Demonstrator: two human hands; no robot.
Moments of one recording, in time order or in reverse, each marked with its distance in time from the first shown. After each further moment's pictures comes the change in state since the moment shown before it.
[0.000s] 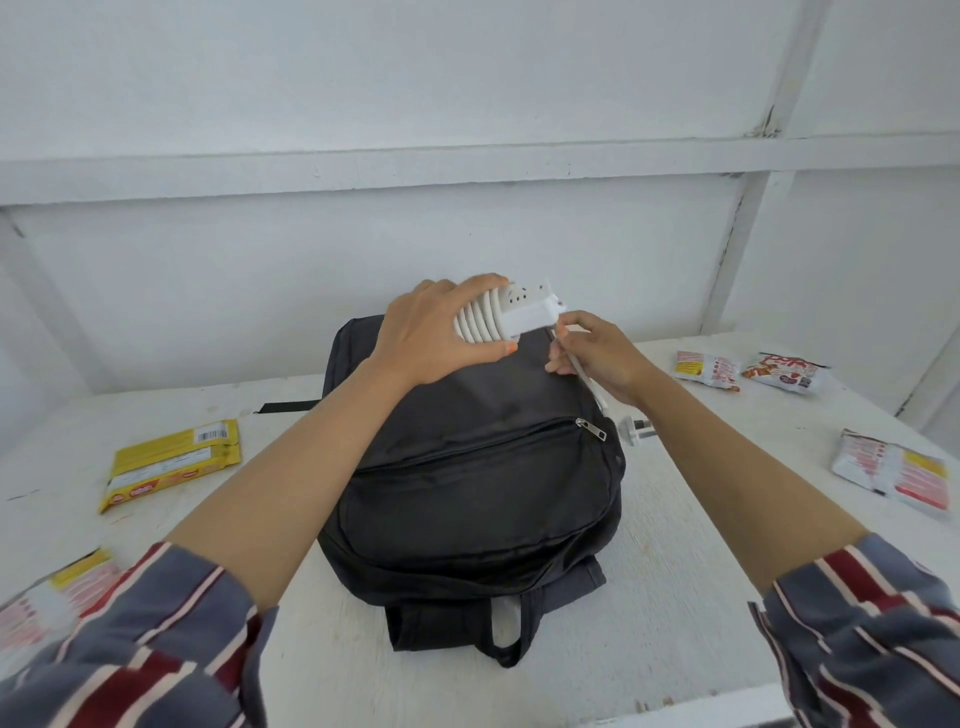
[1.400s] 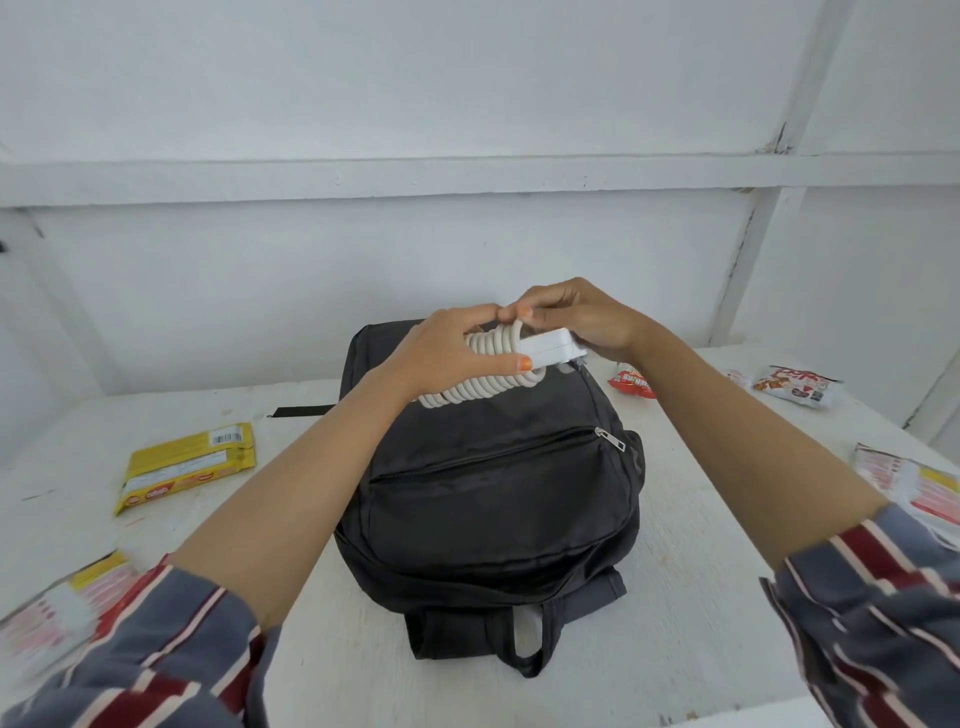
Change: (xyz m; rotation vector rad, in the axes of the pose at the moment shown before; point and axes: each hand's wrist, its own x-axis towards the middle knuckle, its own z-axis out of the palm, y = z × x) left_hand -0.010 -0.005 -0.016 -0.477 -0.291 -0.099; right_hand -0.001 -0.078 0.033 -0.144 -0.323 -0.171
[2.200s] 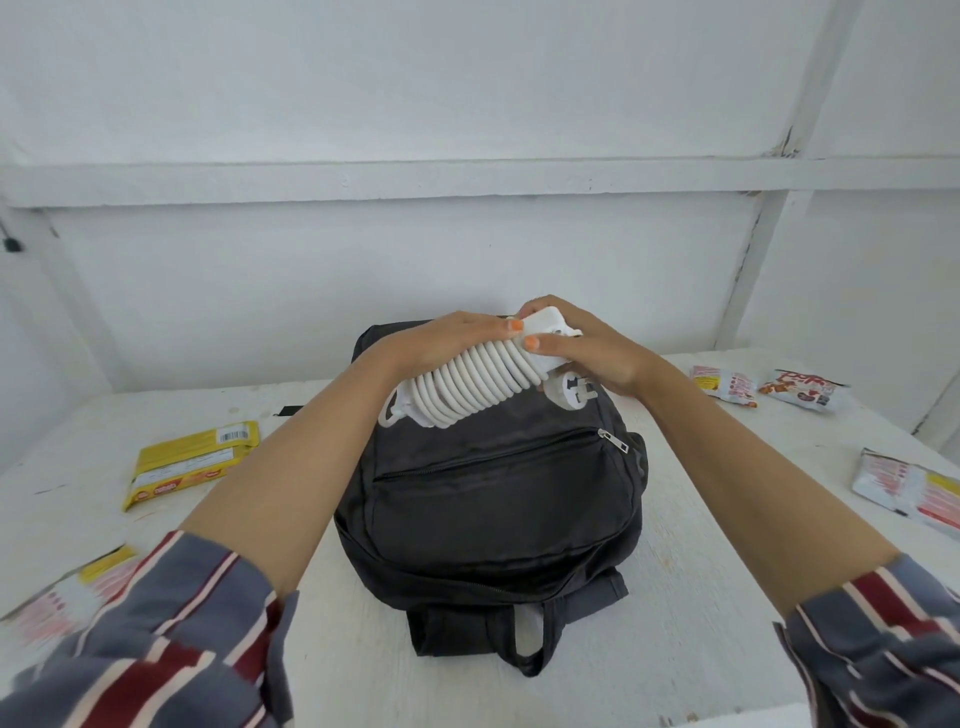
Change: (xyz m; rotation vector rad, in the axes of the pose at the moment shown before) left_hand 0.010 0.002 -0.015 -0.216 -0.333 -0.201; right_hand -0.014 0.022 0.011 0.056 0.044 0.050
